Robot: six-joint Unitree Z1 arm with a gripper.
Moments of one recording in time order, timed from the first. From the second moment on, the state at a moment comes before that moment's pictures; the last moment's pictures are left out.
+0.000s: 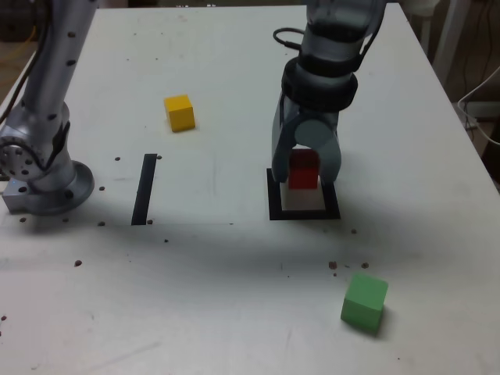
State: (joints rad) arm -0.04 2.12 -1.62 1.25 0.03 -0.01
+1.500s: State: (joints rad) arm -0.05 2.10 -1.60 1.26 0.01 -0.04
